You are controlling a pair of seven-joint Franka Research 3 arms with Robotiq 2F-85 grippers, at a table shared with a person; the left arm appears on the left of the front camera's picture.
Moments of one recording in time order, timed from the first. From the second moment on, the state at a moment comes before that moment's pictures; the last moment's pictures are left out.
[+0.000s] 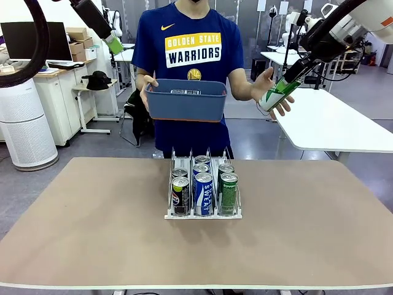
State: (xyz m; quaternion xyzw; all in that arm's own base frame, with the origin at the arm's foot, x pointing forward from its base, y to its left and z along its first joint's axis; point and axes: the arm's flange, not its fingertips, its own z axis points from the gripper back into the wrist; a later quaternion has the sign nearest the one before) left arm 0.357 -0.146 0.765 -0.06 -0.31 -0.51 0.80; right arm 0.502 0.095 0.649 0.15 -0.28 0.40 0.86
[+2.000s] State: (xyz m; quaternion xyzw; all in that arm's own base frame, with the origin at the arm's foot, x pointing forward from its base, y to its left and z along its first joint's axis) left arm 0.357 -0.146 0.765 -0.06 -0.31 -0.51 0.80; right arm 0.309 0.155 0.522 0.08 -0.17 0.37 0.91
